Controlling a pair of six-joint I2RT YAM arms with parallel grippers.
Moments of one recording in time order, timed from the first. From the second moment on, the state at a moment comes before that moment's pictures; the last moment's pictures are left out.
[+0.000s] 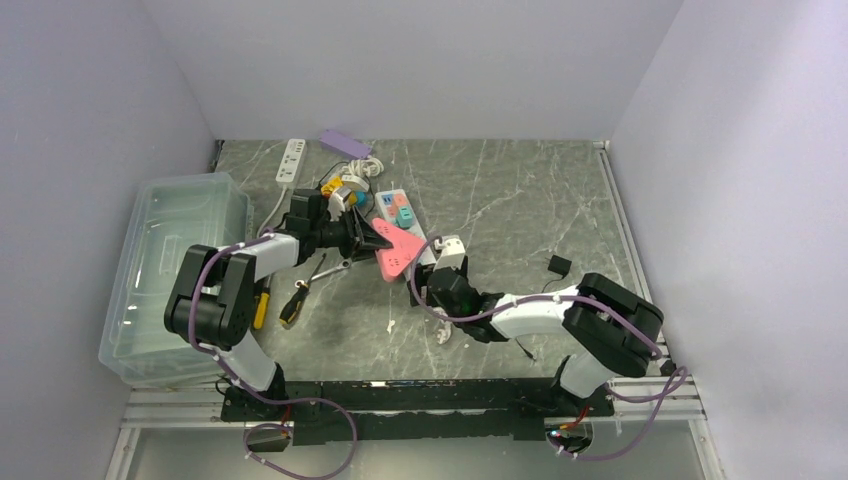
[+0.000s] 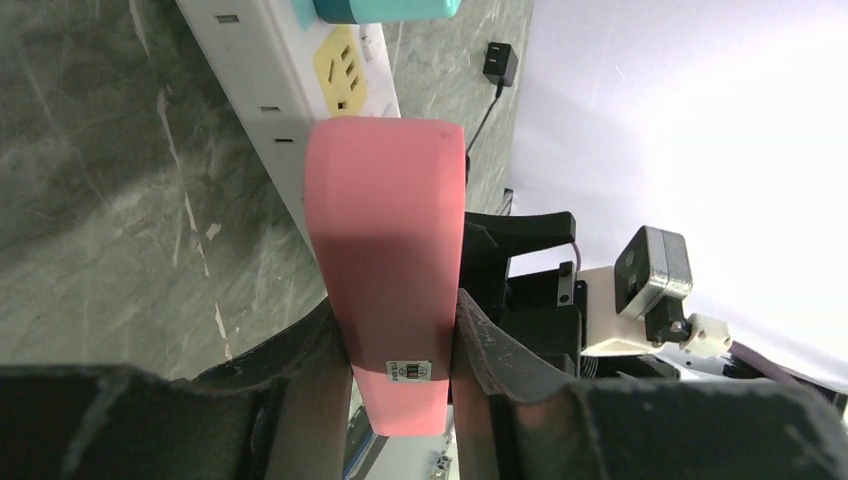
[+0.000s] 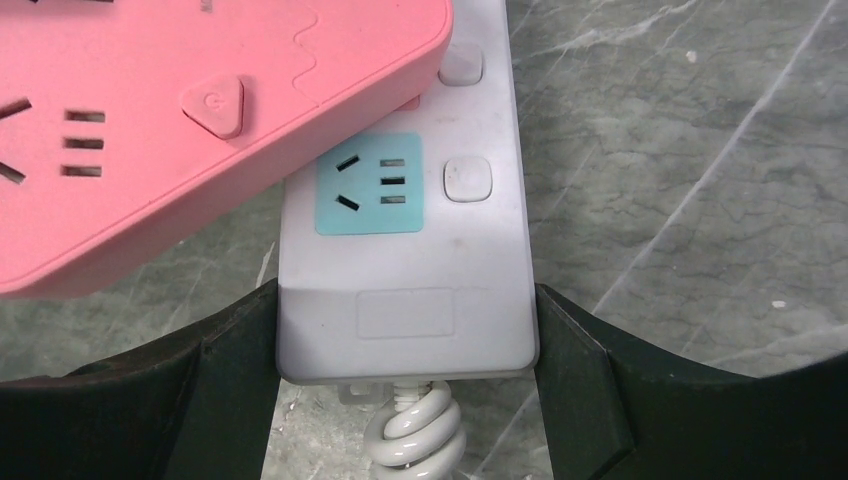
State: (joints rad) left arm -0.22 1.65 0.83 0.15 0.87 -0.89; right arm 1.00 1.56 0.58 0.42 0.49 0.55
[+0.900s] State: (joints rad) left arm -0.25 1.62 0.91 0.01 0.82 -0.77; right arm 0.89 1.53 0.55 0.47 0.30 0.57
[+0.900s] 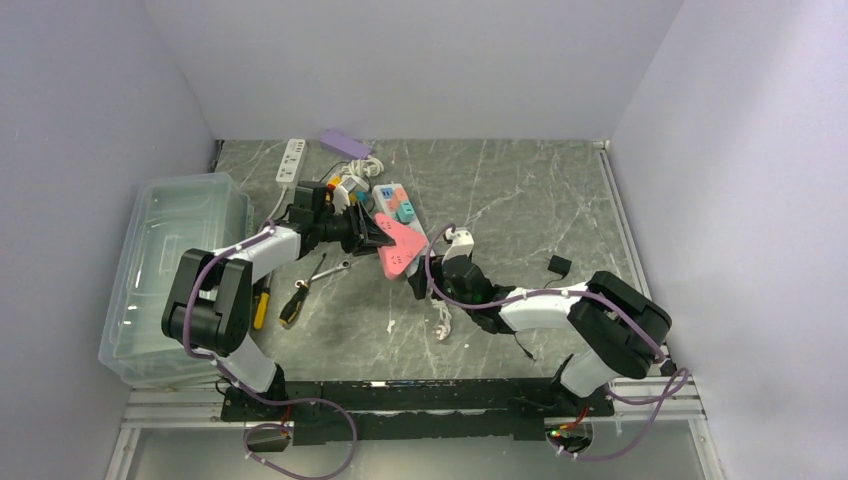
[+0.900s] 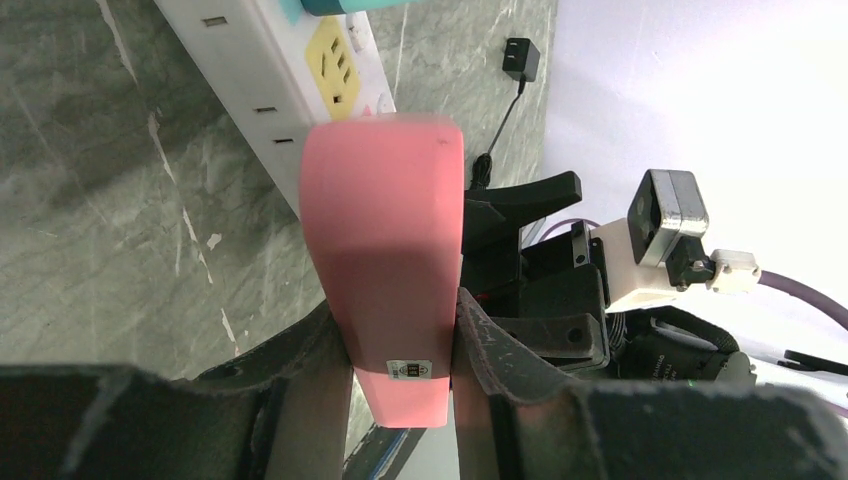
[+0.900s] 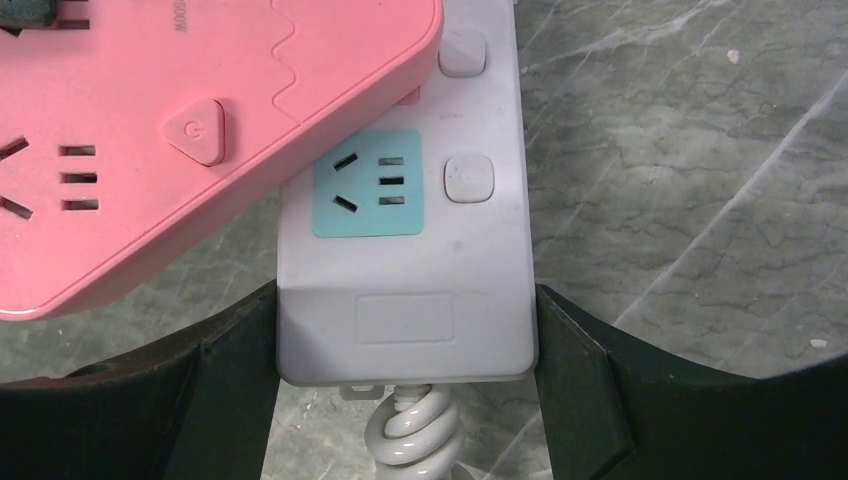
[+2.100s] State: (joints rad) left arm -0.23 1.54 0.94 -0.13 0.78 -0.65; right arm 0.91 1.60 0.60 0.53 0.29 0.54
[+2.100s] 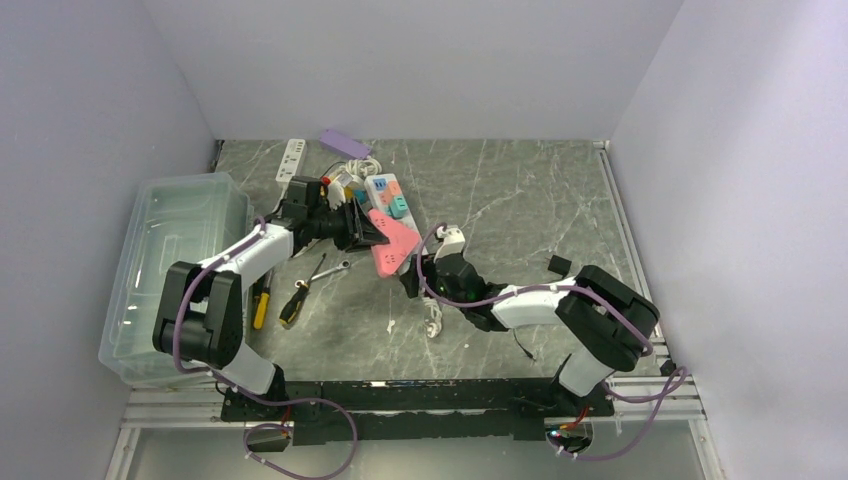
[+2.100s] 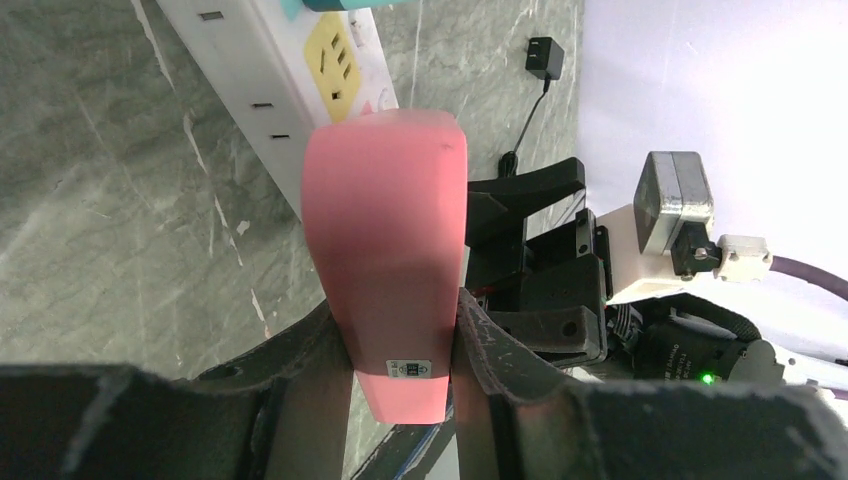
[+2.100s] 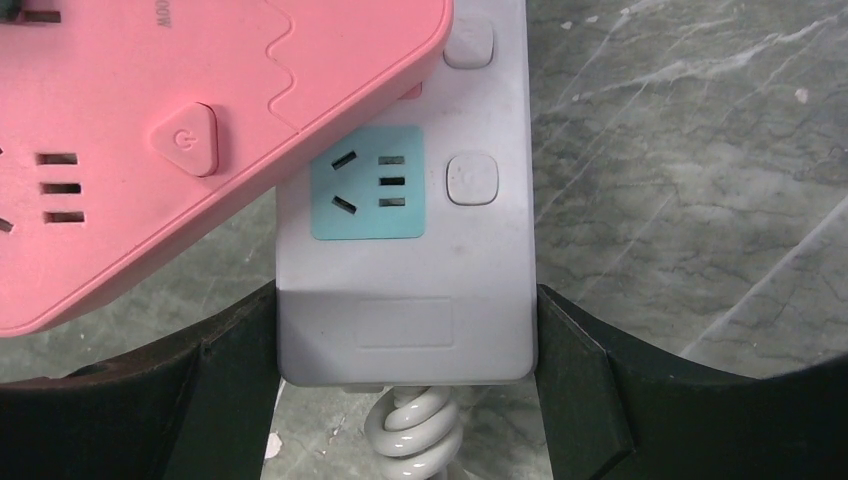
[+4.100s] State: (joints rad) left arm -0.16 1.58 0.98 -0.12 0.91 -0.69; right arm 1.06 1.65 0.69 0.48 0.61 0.47
